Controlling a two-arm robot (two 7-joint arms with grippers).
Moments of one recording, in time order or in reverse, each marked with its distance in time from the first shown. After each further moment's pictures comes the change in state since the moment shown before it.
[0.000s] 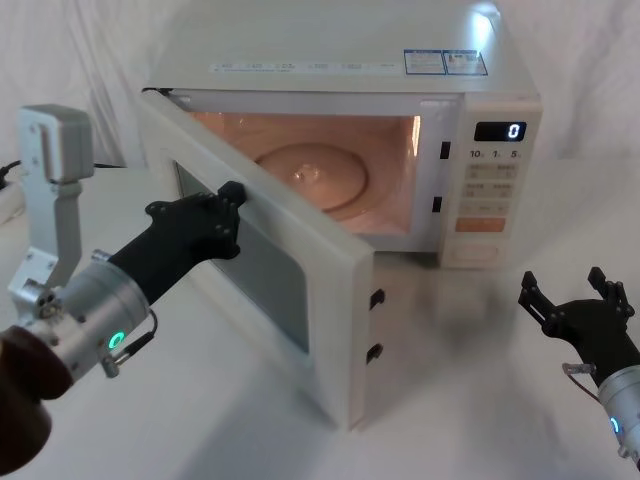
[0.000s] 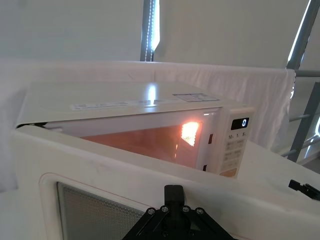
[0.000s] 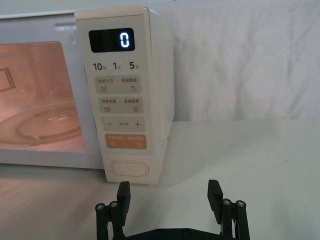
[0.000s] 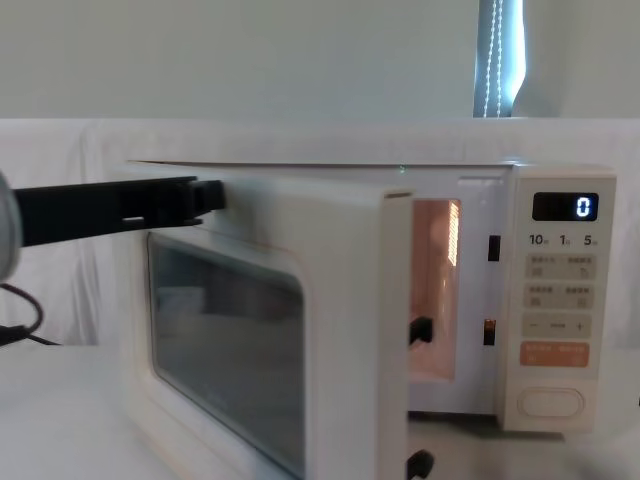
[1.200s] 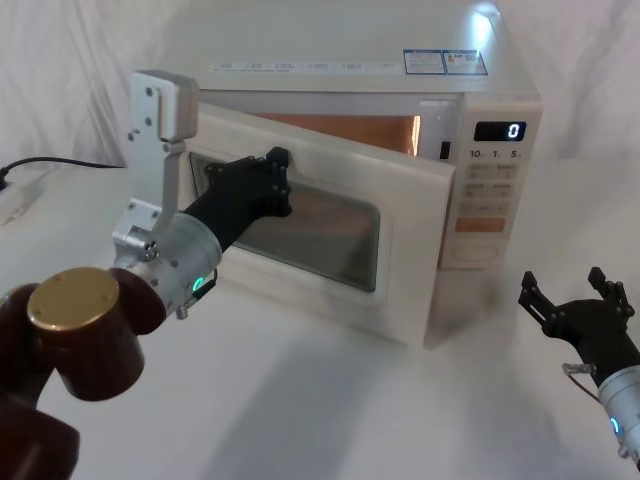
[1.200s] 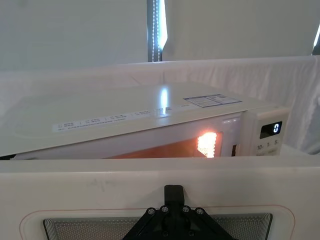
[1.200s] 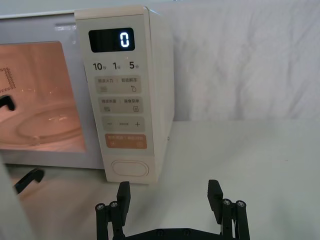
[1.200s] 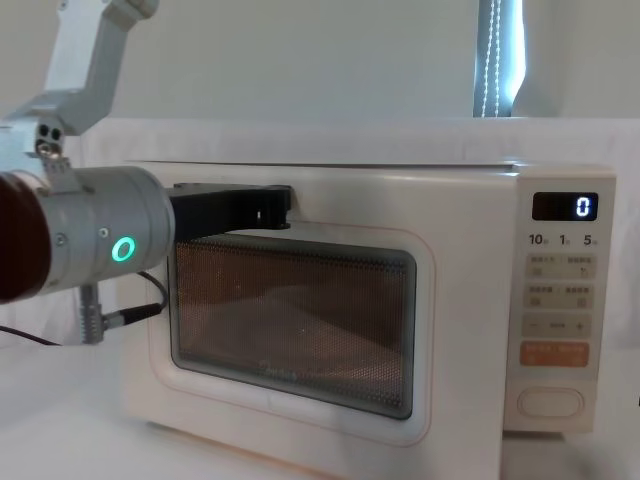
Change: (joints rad) left arm -0.206 -0.181 0.103 0.246 0.209 -0.022 0.029; right arm 0.000 0.000 0.000 0.000 0.000 0.000 0.000
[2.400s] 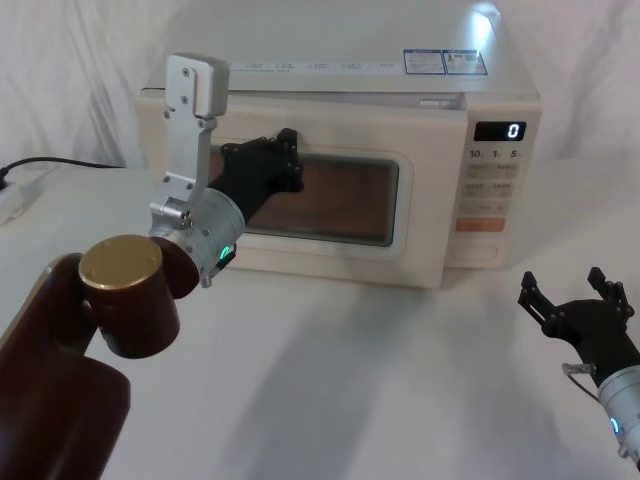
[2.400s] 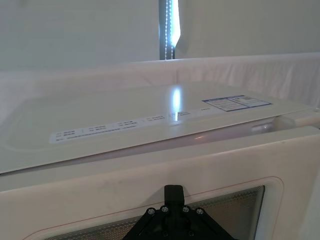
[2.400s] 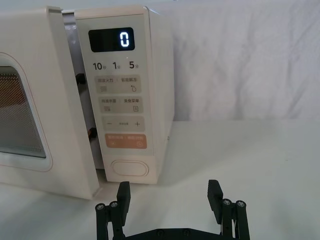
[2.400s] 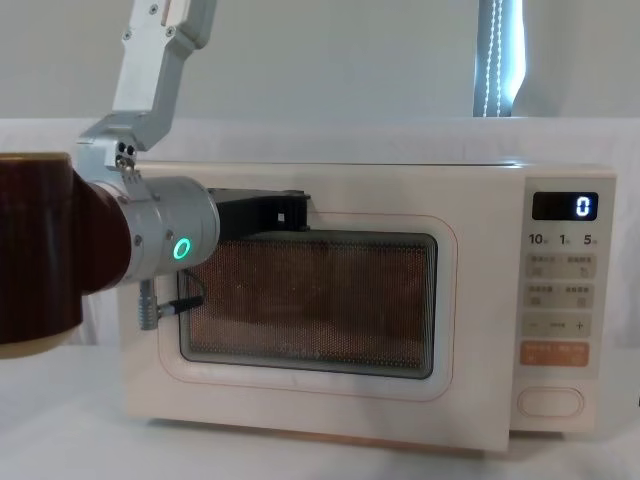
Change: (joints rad) left arm -0.118 -0.139 -0.028 0.222 0.125 -0.045 -0.027; right arm 0.000 0.000 0.000 0.000 0.000 0.000 0.000
